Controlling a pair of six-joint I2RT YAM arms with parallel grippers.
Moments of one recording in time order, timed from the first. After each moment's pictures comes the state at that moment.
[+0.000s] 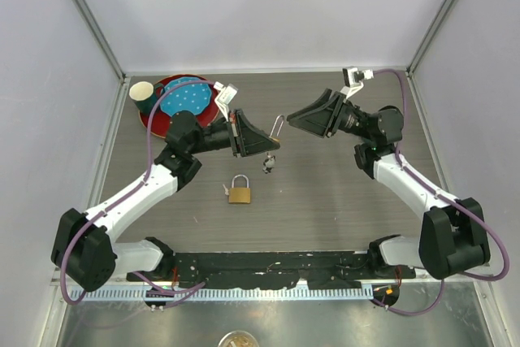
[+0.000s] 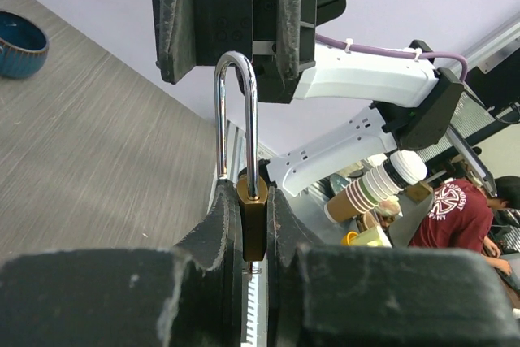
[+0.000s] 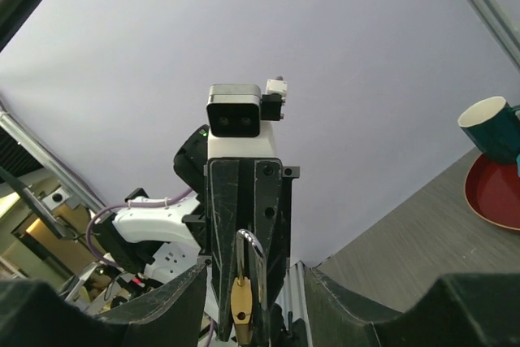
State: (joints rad) left arm -0.57 1.24 0.87 0.57 0.85 -0.89; right arm 0.28 1.29 0.80 1.06 -1.01 1.21
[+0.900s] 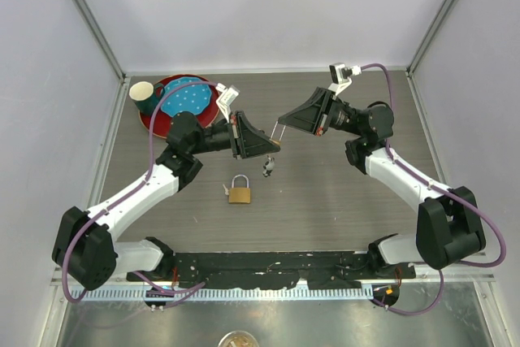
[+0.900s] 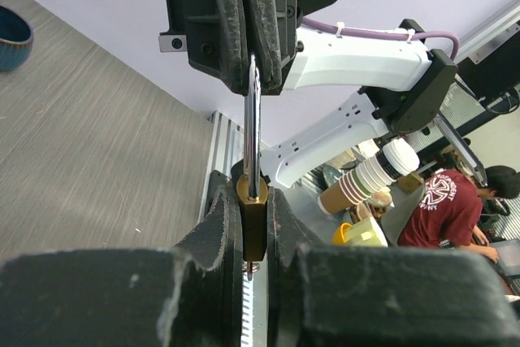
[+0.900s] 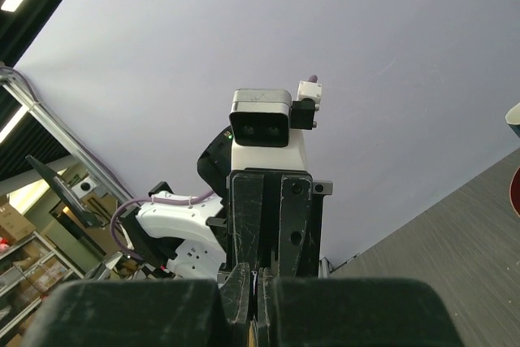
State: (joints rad) left arm -0.57 1.25 0.86 0.60 0.89 -0.90; right arm 0.37 1.36 0.87 1.13 -1.01 1.28
